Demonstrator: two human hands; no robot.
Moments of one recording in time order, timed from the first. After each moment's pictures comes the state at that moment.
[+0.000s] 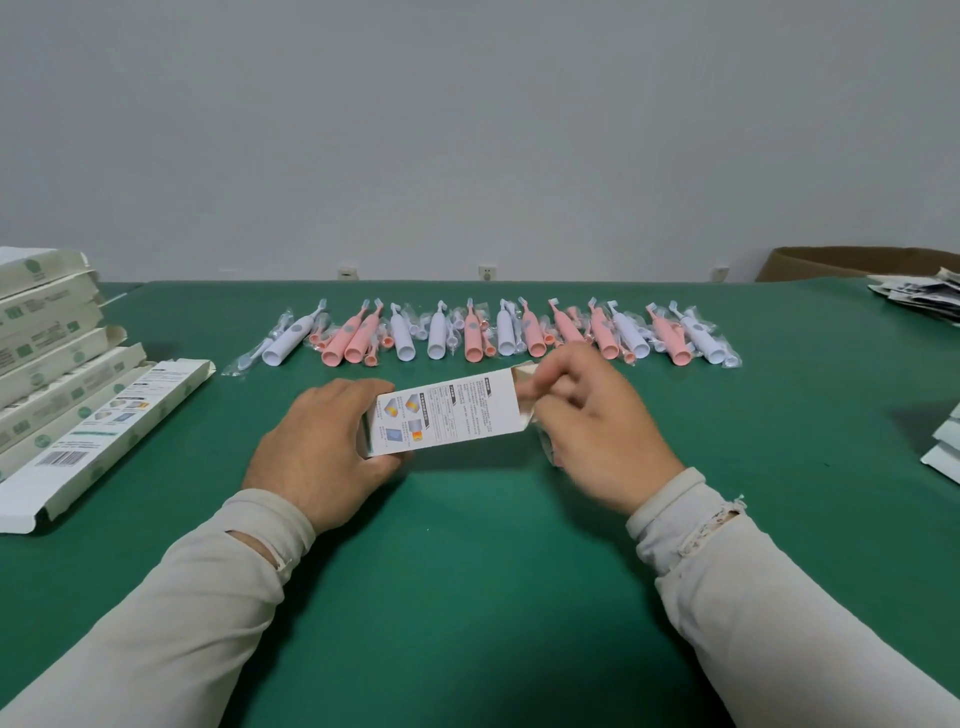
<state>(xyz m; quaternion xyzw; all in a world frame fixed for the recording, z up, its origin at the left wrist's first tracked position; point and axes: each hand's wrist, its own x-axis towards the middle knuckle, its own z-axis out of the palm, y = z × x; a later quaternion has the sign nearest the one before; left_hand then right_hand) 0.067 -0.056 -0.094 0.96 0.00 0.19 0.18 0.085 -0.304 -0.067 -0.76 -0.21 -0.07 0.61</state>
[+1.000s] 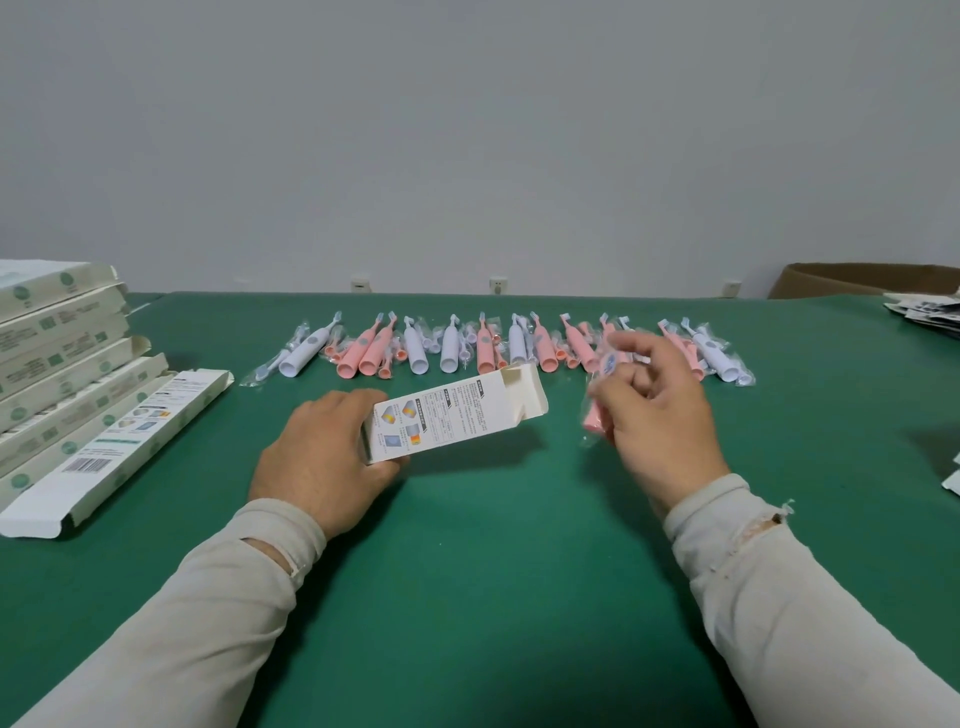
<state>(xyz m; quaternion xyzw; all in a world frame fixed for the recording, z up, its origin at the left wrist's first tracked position) 0.064 -0.054 -0.090 0.96 0.06 0.19 0.18 0.106 -0.328 -0.067 -0.71 -0.12 -0.19 0.67</state>
